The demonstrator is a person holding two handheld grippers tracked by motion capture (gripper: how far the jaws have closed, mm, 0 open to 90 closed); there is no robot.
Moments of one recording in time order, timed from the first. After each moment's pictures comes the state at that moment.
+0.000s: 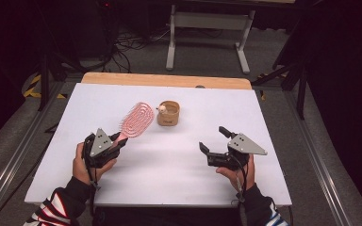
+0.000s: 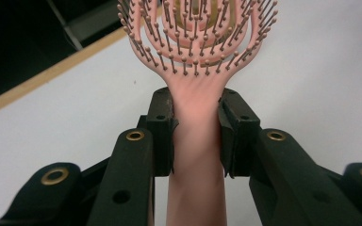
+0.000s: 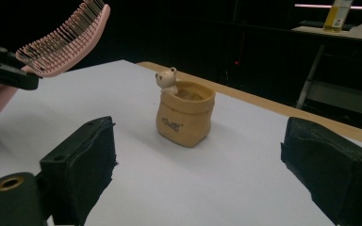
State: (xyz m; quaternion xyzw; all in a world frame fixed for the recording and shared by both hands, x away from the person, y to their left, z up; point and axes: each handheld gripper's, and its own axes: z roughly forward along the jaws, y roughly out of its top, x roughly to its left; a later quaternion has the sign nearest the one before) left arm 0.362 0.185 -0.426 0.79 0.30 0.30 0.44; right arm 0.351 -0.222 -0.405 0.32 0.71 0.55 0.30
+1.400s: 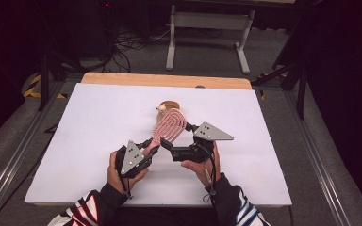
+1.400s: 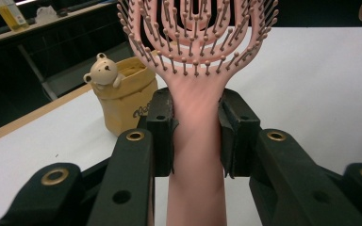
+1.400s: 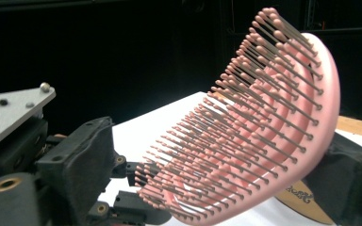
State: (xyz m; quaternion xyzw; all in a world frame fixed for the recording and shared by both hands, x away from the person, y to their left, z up) left arm 0.339 0.099 -0.442 0.76 0.24 0.31 0.52; right arm 0.366 -0.131 -0.385 0.28 0.70 0.64 0.18
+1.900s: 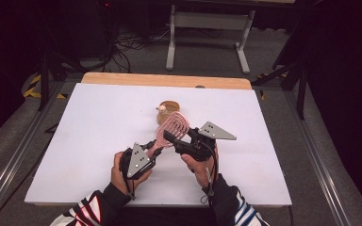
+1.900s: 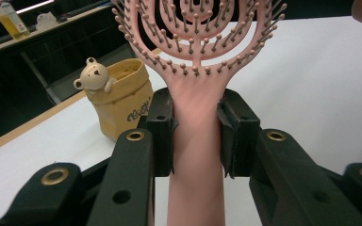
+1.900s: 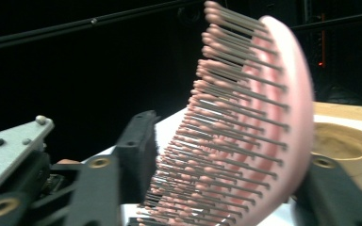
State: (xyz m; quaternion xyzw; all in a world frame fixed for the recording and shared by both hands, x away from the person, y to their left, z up) left arm 0.336 0.088 -0.446 0.76 0.22 0.33 0.51; right arm 0.369 -0.135 -0.391 0.31 0.66 0.66 0.14
